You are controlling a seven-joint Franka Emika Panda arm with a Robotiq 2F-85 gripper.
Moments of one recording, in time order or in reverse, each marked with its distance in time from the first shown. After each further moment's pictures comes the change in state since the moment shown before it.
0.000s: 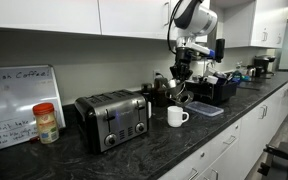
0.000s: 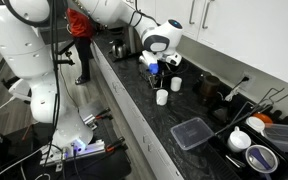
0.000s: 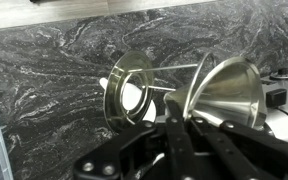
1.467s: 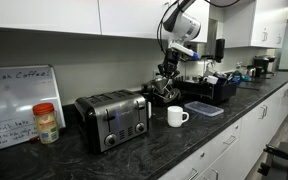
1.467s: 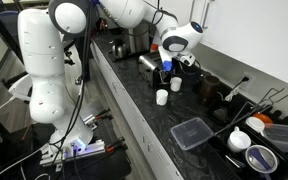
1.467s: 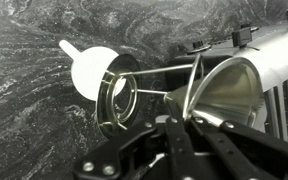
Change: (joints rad) arm -0.056 0.251 0.011 0.340 0.161 -0.146 0.023
